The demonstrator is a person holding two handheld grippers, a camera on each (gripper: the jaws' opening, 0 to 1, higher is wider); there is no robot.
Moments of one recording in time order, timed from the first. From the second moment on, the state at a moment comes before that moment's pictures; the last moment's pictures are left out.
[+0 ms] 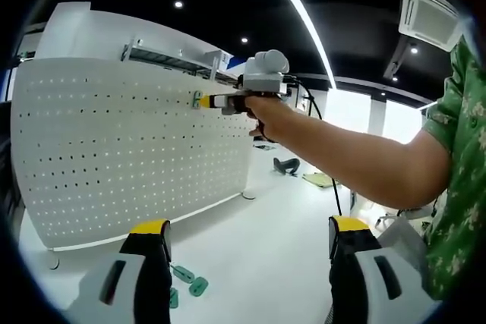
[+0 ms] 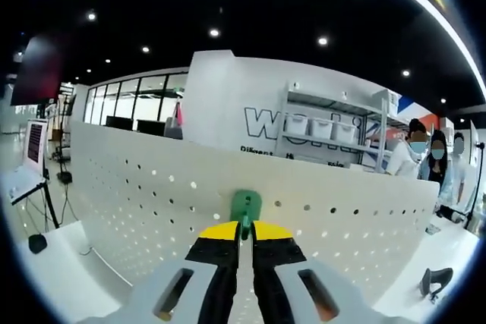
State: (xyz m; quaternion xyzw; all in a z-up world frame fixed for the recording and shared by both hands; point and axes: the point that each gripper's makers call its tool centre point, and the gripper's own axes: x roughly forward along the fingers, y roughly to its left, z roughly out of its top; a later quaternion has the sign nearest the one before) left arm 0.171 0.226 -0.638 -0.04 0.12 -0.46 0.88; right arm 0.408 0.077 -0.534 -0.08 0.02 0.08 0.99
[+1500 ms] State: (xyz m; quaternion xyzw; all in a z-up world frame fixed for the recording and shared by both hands) left arm 0.172 0.229 -0.640 -0.04 0.12 -0.46 0.88; right arm 0.412 0.081 -0.540 -0.16 0.05 0.05 0.99
